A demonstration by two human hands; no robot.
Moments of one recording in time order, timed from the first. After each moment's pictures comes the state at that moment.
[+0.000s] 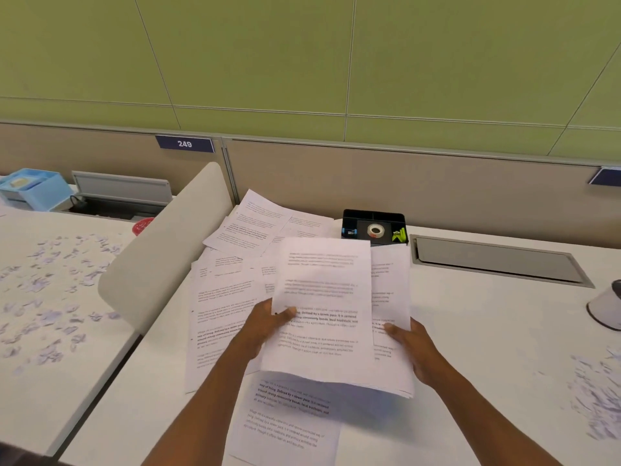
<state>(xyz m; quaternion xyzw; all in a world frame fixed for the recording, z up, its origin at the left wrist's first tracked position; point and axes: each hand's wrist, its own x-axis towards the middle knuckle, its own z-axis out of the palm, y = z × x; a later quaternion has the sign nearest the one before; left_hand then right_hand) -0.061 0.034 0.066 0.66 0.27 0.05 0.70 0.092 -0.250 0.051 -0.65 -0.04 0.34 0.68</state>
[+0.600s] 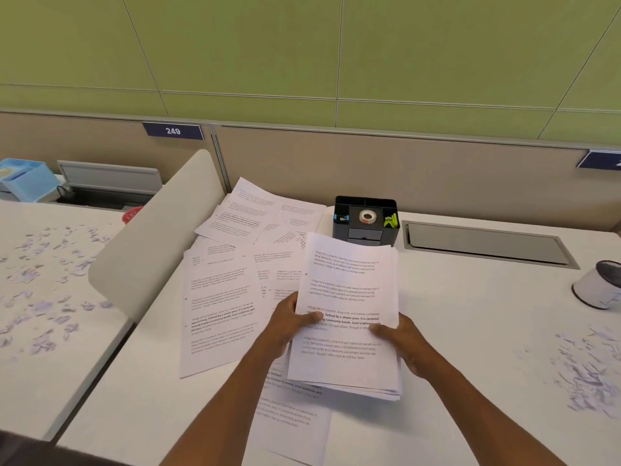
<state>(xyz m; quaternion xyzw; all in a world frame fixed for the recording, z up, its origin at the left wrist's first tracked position) -0.045 -0.027 0.054 0.63 0.25 0.02 0.73 0.078 -0.266 0.041 -0.64 -0.11 0.38 0.66</state>
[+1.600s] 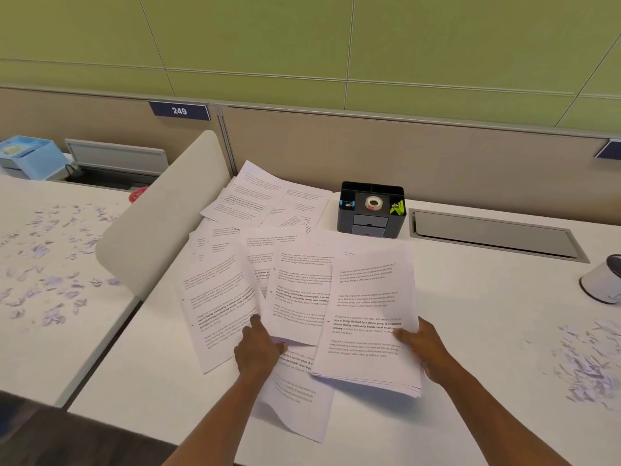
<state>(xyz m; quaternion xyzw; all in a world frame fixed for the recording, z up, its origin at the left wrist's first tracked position) -0.117 -0.035 0.009 0.82 0.50 -0.06 0.27 0.080 -0.307 0.003 -0.70 -0.04 0.33 0.63</state>
